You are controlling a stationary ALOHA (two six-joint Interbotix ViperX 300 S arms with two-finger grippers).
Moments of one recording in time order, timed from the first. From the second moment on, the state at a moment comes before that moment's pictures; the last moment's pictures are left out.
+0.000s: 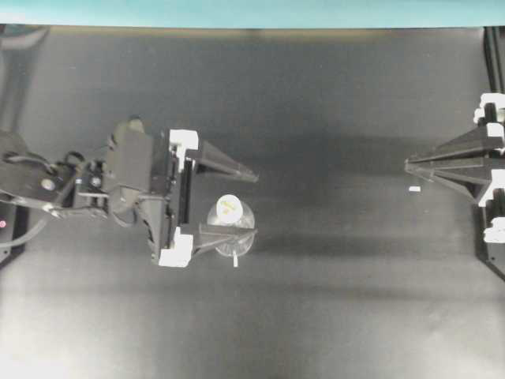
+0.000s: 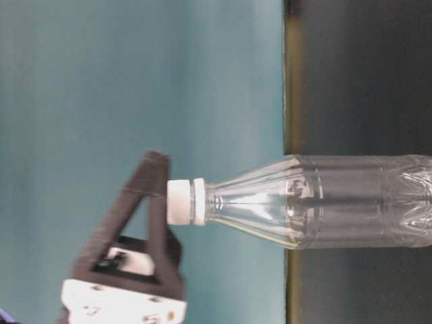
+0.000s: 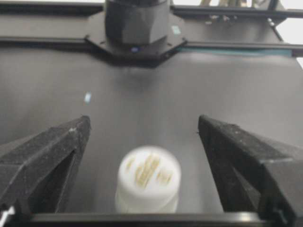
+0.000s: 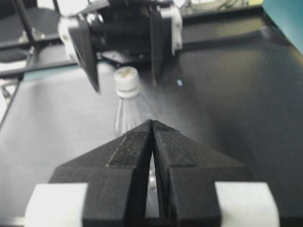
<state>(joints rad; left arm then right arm) -0.01 -0.09 0.82 0.04 -0.76 -0.07 0.01 -1.01 1.08 0.01 0.00 0.15</state>
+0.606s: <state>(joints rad) -0.06 0.27 0.84 0.04 -0.96 -0.17 0.01 -1.04 1.07 0.01 0.08 0.22</state>
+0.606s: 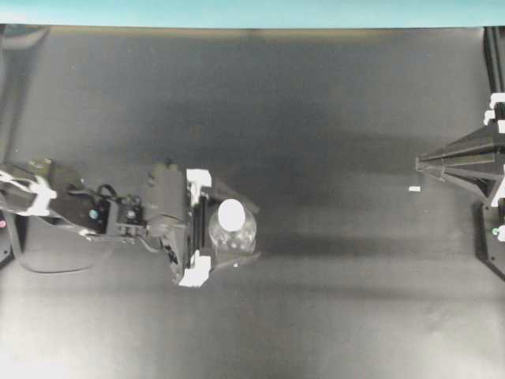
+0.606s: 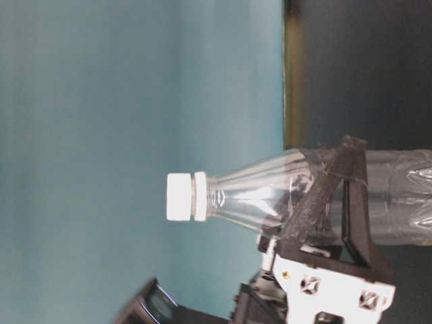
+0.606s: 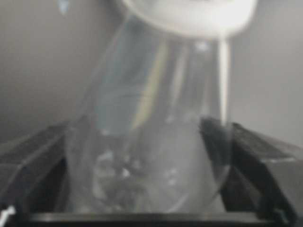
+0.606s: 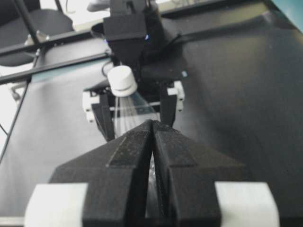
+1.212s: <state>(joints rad) -0.04 0.30 0.85 0.04 -0.91 -0.17 0.03 -1.00 1.02 0.01 0.30 0.33</state>
